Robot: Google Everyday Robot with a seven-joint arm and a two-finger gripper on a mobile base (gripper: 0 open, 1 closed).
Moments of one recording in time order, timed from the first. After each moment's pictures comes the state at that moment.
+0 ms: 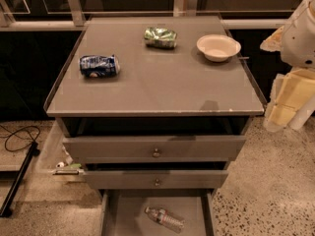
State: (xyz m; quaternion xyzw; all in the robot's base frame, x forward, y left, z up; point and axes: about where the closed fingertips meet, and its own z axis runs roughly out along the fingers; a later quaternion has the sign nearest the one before) arm 0.438 -0.217 0.976 -0.60 0.78 -0.03 0.16
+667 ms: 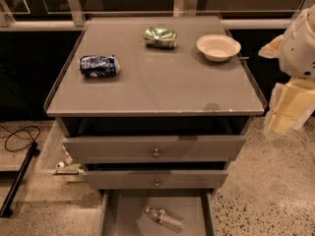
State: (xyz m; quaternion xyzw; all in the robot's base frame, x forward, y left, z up) arm 0.433 -0.215 0.964 -0.61 0.77 -0.04 0.16
